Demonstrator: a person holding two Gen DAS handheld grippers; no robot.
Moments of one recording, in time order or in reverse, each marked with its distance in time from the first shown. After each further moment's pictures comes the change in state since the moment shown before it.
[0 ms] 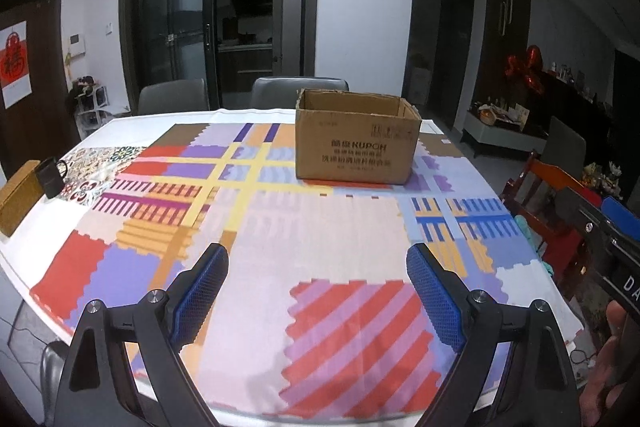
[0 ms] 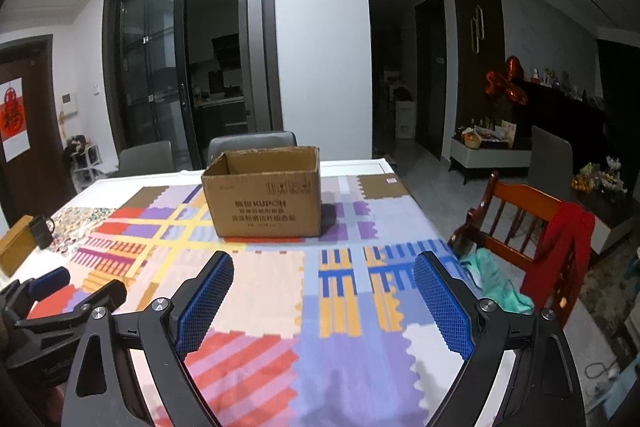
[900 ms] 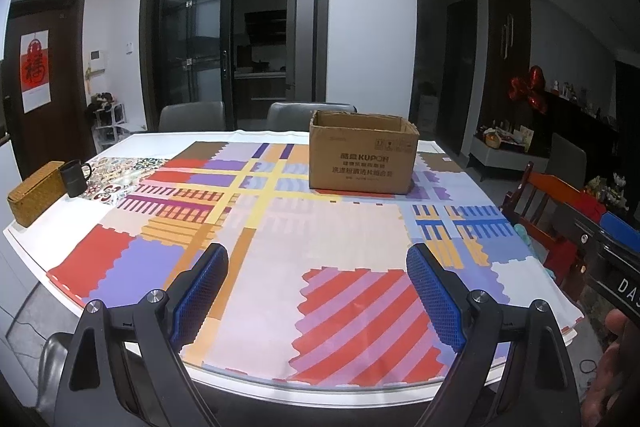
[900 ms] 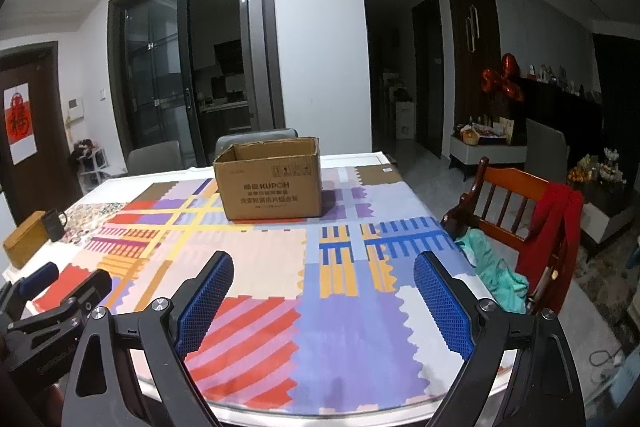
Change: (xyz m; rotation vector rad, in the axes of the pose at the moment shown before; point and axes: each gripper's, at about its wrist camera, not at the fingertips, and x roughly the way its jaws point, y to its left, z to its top) left arm -0.057 0.002 -0.040 -0.010 -0.114 0.030; right arm -0.052 -0.008 -0.039 0.025 -0.022 0.018
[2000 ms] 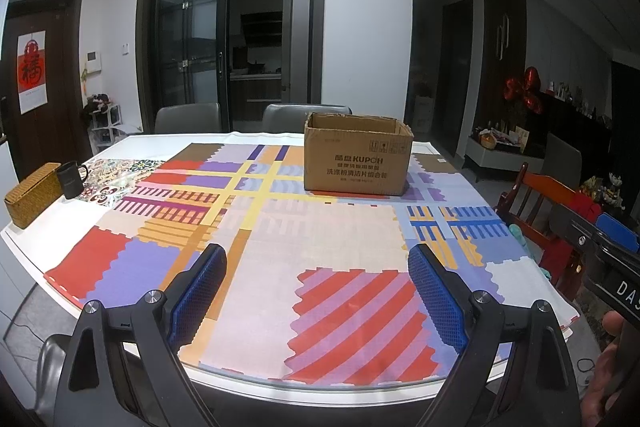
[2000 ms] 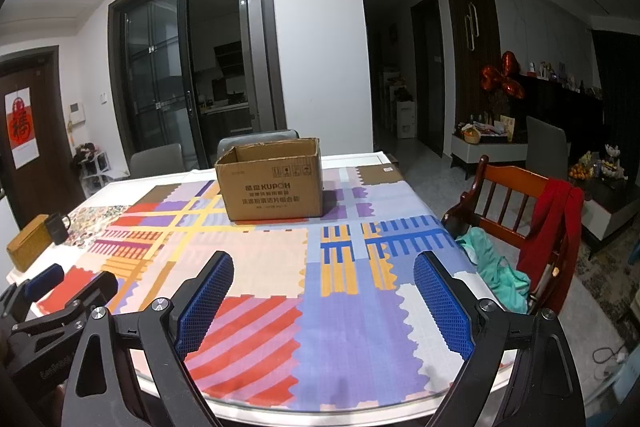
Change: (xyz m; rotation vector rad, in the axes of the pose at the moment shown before) left arm -0.002 -0.004 0.000 0.006 -0.002 -0.011; right arm -0.004 -0.003 -0.003 0.009 -0.001 0.010
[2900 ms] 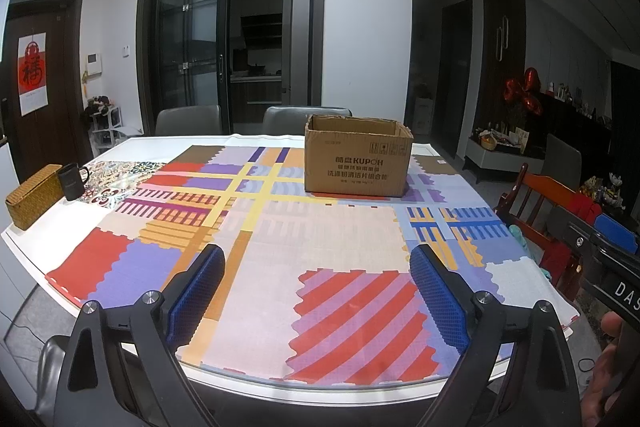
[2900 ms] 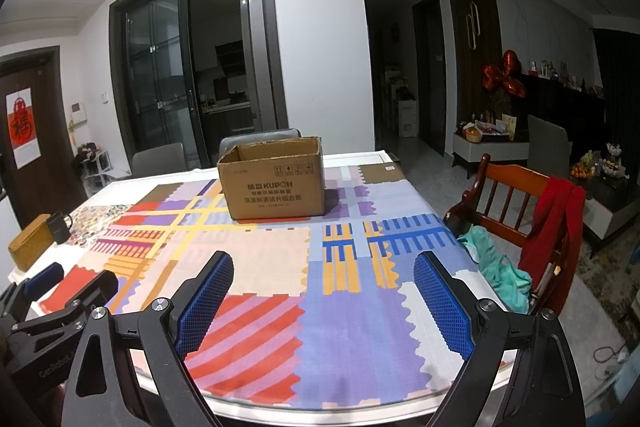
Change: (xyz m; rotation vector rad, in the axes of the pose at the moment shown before) left arm -0.001 -0.002 0.002 -0.001 -0.005 0.000; right arm -0.001 0.002 -0.001 0.000 0.004 0.002
